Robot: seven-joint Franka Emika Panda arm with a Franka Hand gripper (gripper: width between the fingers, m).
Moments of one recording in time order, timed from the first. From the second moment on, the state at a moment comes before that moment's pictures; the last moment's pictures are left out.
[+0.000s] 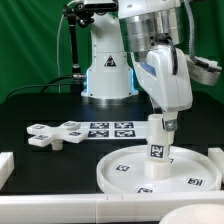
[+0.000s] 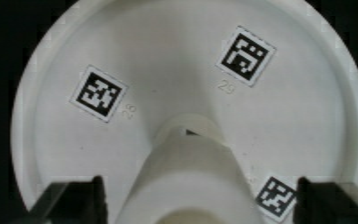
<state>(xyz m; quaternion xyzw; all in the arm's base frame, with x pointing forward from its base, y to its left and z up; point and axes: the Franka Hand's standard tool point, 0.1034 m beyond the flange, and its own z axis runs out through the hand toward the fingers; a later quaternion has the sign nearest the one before) 0.564 0.046 0.092 -0.75 0.65 0.05 0.07</state>
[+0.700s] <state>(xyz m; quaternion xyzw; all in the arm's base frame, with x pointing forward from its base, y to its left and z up) 0.567 0.044 0.094 -0.91 0.40 0.03 0.08</state>
